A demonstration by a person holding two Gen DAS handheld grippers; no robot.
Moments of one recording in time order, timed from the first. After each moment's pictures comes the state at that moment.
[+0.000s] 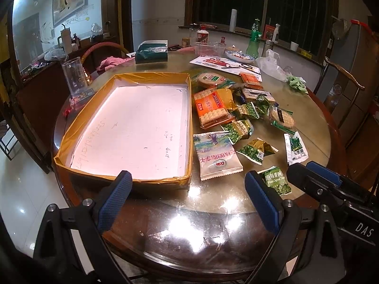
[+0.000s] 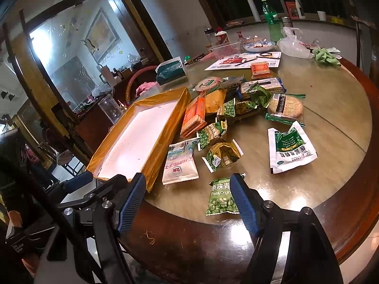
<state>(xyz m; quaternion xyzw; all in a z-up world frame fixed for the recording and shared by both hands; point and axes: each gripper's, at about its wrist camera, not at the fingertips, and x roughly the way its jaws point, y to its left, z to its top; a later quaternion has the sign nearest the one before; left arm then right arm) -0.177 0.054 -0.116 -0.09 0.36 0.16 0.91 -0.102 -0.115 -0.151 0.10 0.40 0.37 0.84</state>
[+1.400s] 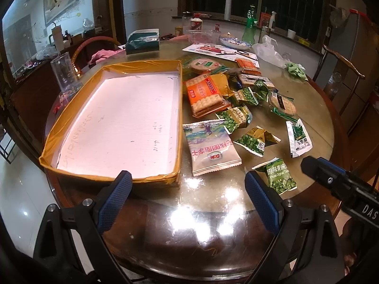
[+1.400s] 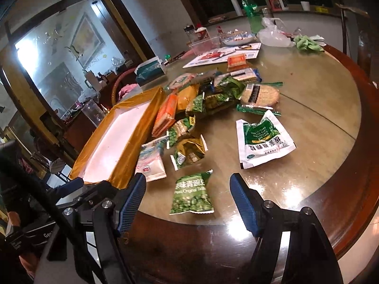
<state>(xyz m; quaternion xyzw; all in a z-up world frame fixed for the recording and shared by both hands) -0.154 0.047 -0.135 -0.08 0.40 0.15 0.90 -0.076 -0.140 -0.174 0.10 0.42 0.33 0.84</state>
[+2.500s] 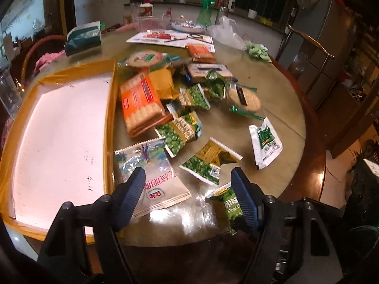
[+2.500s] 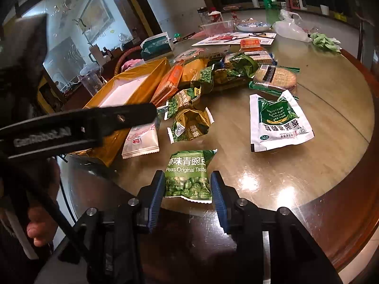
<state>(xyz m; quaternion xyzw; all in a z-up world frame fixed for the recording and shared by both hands) -0.075 0.031 -0.142 -0.08 0.45 0.01 0.89 -0.079 -0.123 -0.208 0.04 0.42 0.36 0.83</state>
